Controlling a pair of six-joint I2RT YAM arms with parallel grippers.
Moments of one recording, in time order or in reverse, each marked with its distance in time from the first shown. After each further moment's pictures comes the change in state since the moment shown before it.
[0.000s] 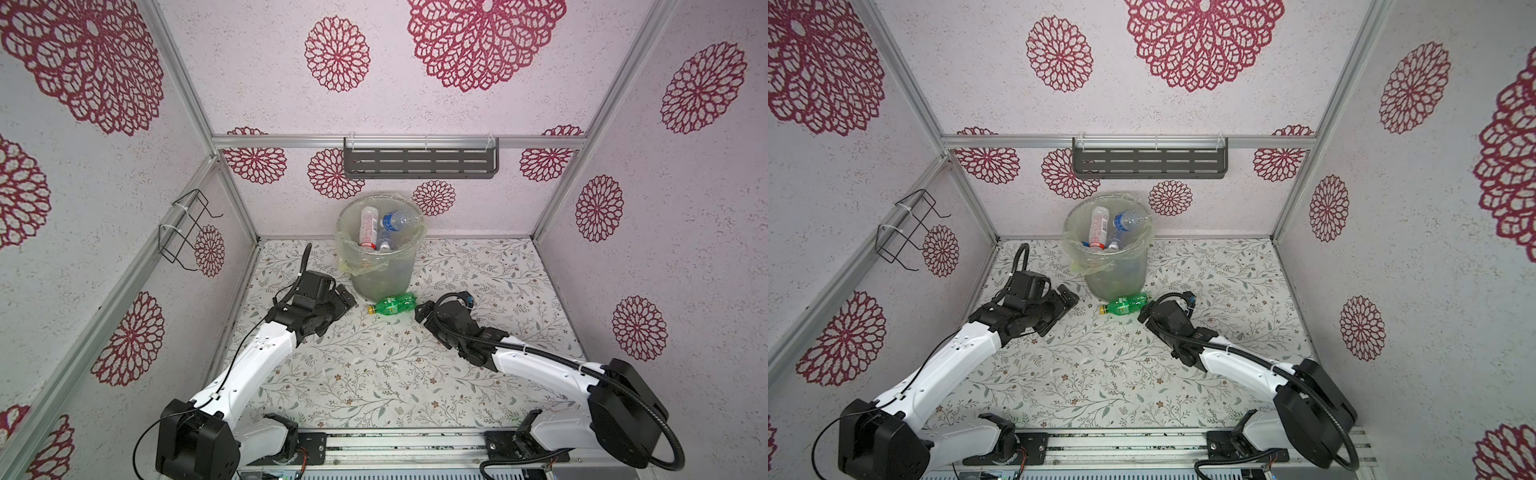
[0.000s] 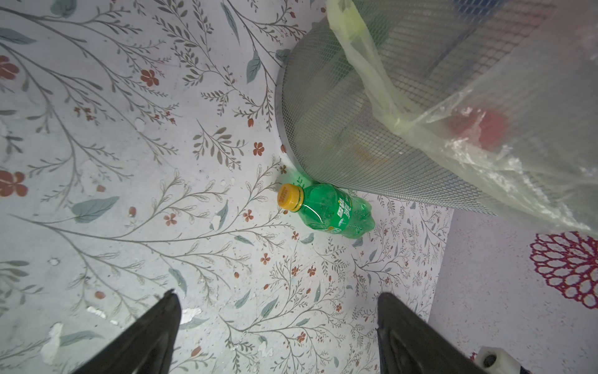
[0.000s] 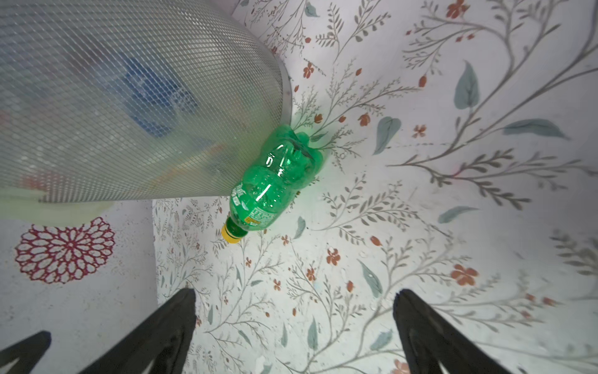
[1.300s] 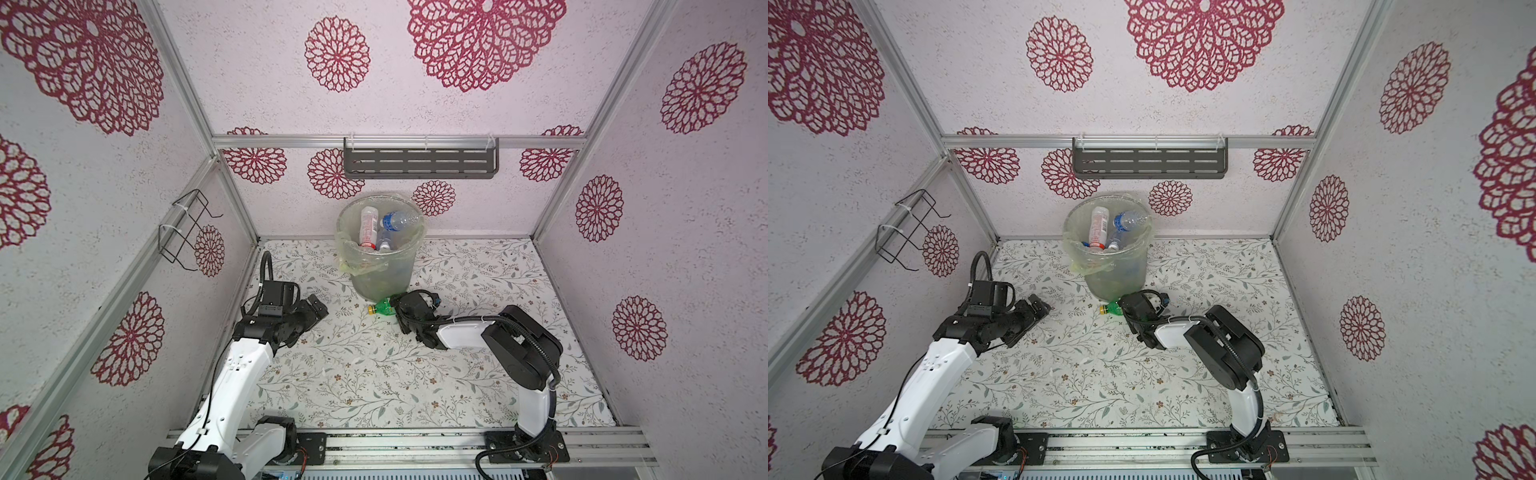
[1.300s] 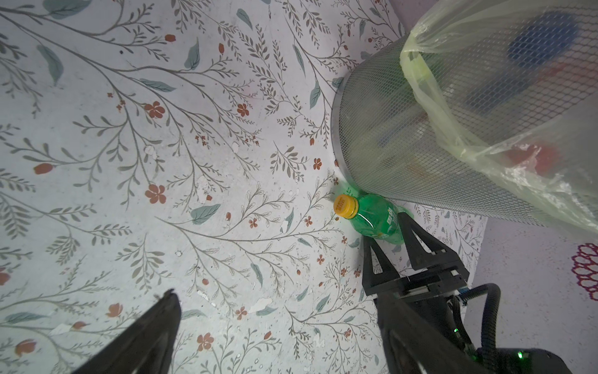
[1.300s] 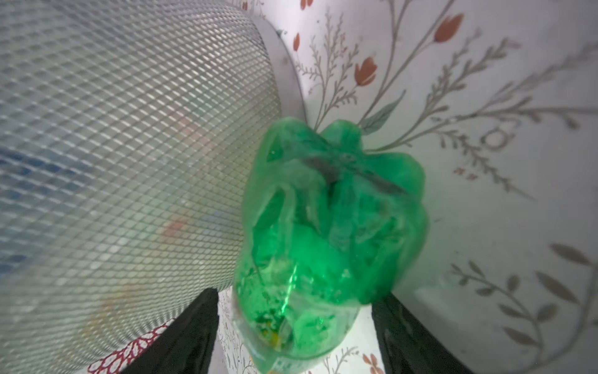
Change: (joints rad) left arm 0.253 -0.150 -0.069 -0.147 0.119 0.232; right arm 0.008 0.573 0.248 0.375 0.035 0.358
